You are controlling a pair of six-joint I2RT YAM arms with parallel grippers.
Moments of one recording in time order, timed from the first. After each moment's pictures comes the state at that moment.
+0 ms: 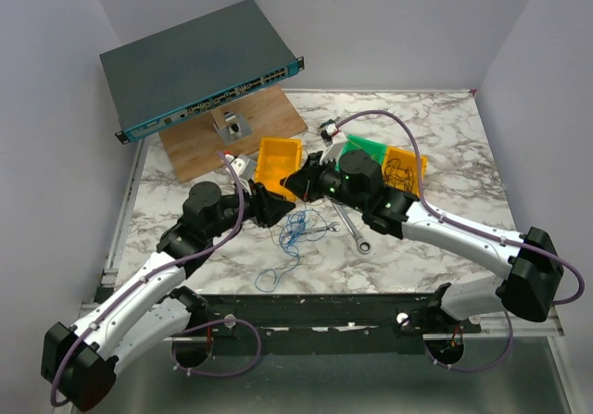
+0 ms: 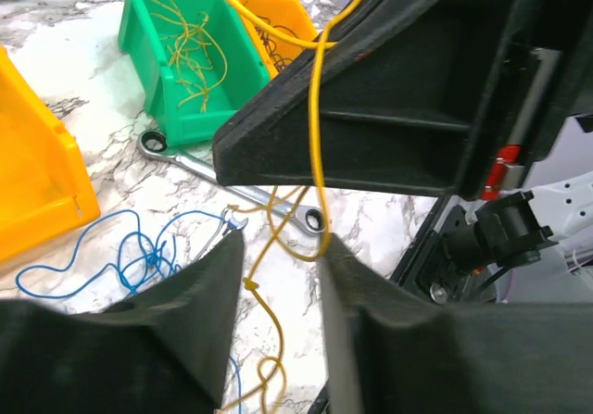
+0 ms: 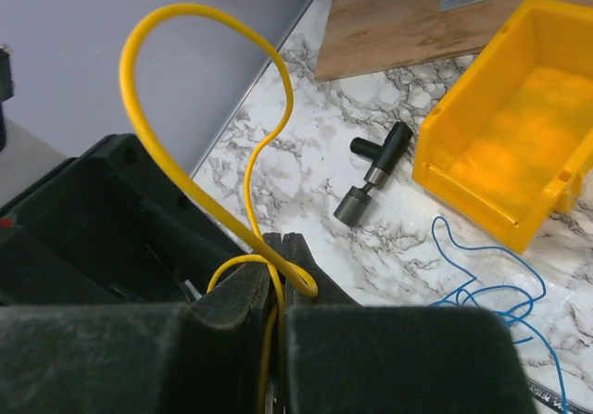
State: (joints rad) left arm -0.58 0.79 0.57 0.11 0.39 -0.48; right arm 0.93 1.36 1.03 0.13 0.00 0.59
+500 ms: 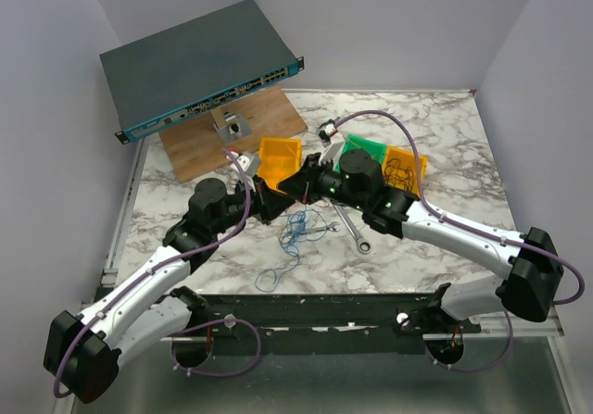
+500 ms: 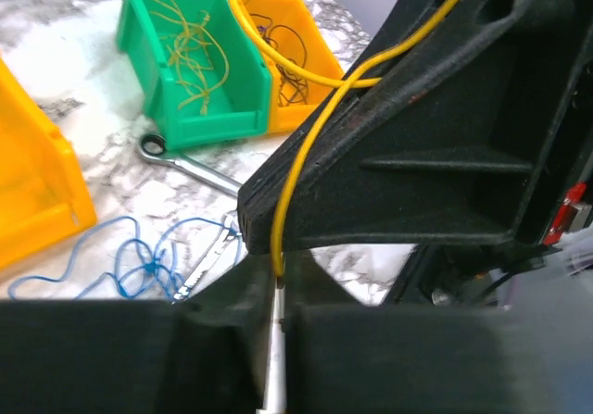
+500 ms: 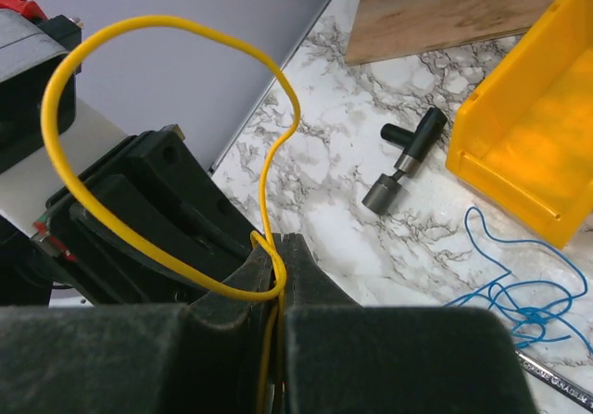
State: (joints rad) left arm -0.58 0.85 0.57 0.16 0.39 -0.48; right arm 0.93 1.36 1.04 0.12 -0.08 0.63
